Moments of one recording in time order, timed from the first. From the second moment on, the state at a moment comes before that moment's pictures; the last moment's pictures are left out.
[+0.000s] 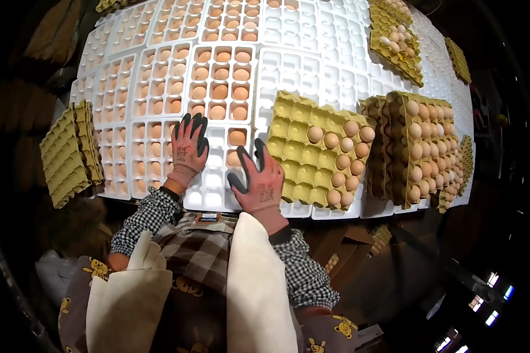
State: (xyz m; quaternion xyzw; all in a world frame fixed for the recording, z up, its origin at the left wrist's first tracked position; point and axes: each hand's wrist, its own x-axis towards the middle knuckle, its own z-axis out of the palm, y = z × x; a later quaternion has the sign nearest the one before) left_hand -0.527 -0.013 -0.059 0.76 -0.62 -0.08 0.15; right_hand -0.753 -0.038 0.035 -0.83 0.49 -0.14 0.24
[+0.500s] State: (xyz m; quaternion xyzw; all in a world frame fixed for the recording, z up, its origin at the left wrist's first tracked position) left_hand -0.651 -0.056 0.030 0.78 -0.45 -0.31 0.30; right_hand -0.969 -0.085 0.005 -0.47 0.65 -0.43 0.42
